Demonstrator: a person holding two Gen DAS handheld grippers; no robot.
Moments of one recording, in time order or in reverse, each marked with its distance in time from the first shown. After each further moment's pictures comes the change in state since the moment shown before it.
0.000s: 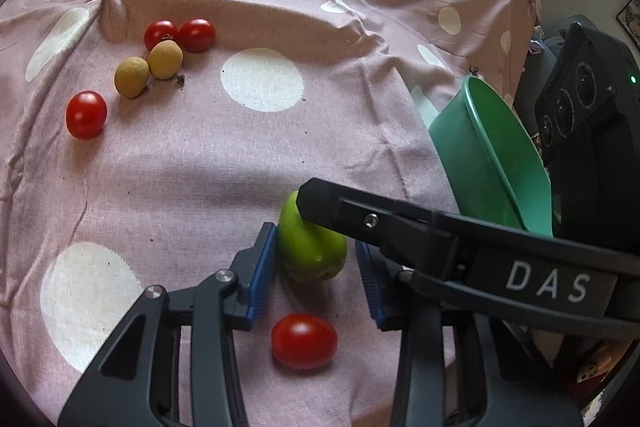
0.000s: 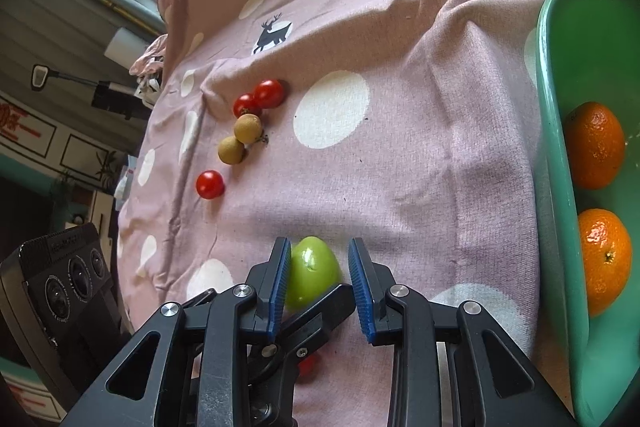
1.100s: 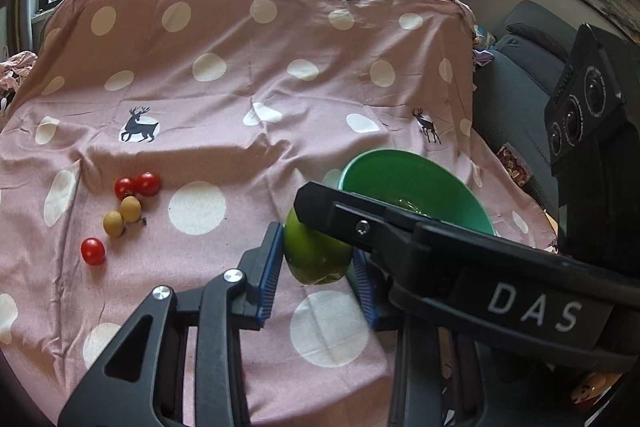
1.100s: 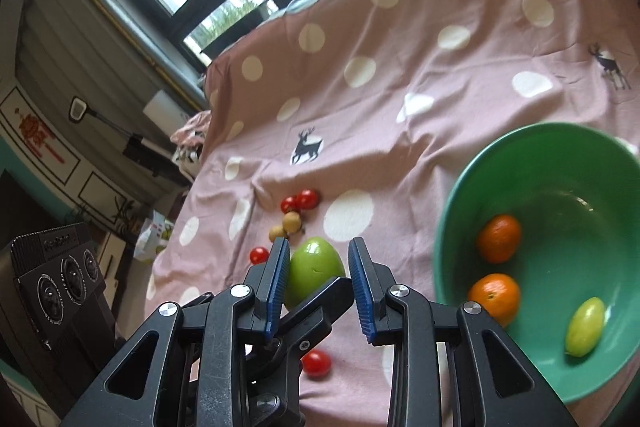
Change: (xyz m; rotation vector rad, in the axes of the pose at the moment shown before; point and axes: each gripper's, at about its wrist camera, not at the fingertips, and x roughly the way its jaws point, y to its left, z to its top) left arm -0.060 -0.100 0.025 0.233 -0.235 0.013; right arm -0.115 0.013 0.000 -0.065 -0.337 0.025
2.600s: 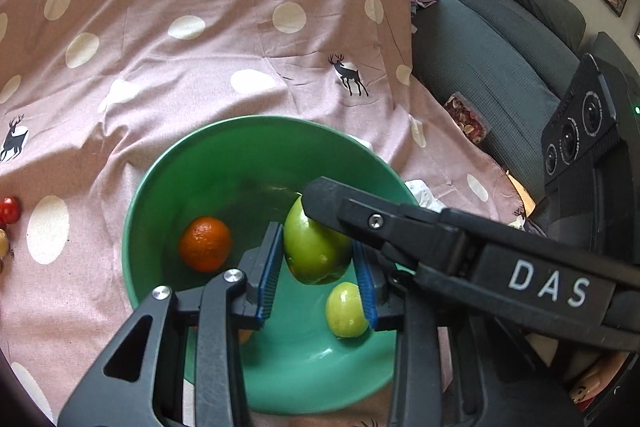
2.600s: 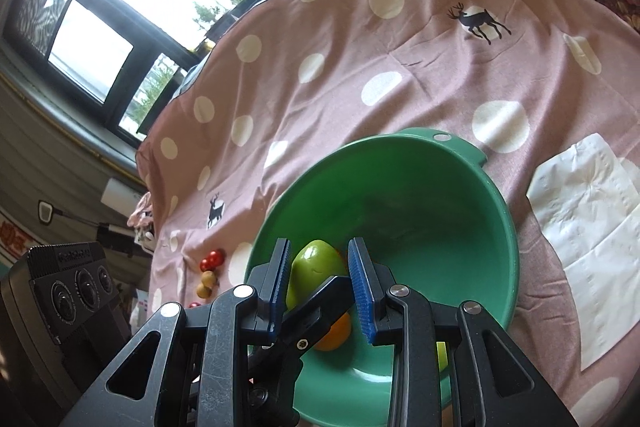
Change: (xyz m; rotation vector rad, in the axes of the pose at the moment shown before) left arm 0.100 -0.099 0.013 0.093 0.176 -0.181; right arm -0.058 -0.135 0.006 0.303 -0.094 -0.103
